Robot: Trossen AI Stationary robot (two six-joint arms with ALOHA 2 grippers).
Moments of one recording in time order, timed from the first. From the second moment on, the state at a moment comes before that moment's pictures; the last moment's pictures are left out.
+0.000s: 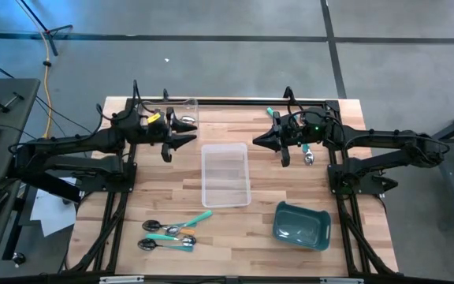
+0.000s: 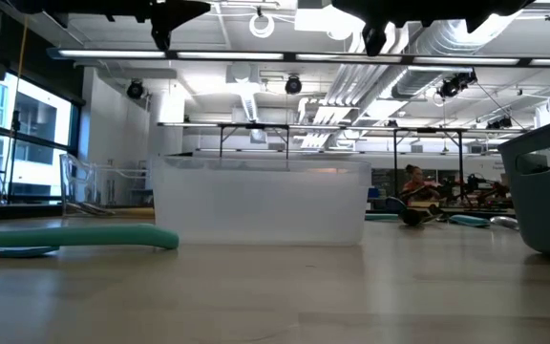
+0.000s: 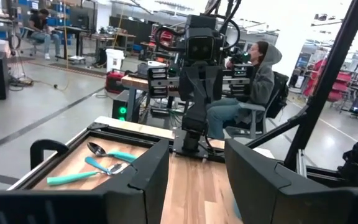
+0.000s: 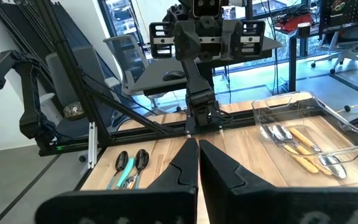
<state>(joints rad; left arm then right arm) 0.27 0.84 0.60 0.28 0.20 -0.19 -0.23 1.09 0.76 0.25 -0.35 0.17</state>
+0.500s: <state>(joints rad) 0.27 0.84 0.60 0.28 0.20 -0.18 -0.23 1.09 0.76 0.25 -0.35 0.17</state>
